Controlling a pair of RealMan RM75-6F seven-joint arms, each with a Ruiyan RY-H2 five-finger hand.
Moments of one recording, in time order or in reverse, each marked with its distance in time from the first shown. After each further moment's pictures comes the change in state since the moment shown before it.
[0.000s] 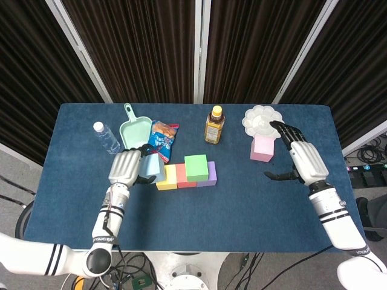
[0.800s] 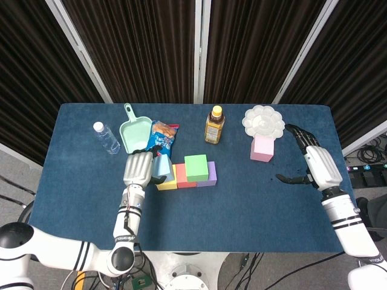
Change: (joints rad) left arm -0.084 -0.196 -0.034 0.140 -0.051 0.103 0.070; right arm -0.087 0.026 -0.020 0.038 -0.089 0.026 0.135
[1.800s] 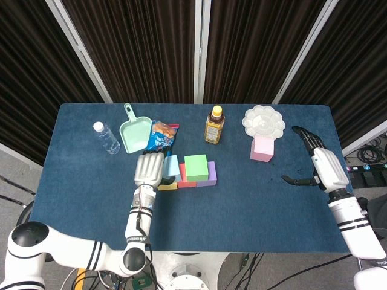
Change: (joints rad) left arm -0.045 -0.094 -0.040 0.061 0.006 0.012 0.082; right arm -0.040 0.007 -0.004 0.040 -0.045 -0.005 0.086
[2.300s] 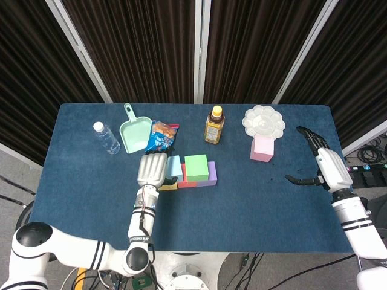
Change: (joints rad) left arm -0.005 -0.023 -0.008 0.022 0.006 -0.013 0.019; right arm -0.012 0.000 -0.002 0.035 -0.013 -0.009 0.046
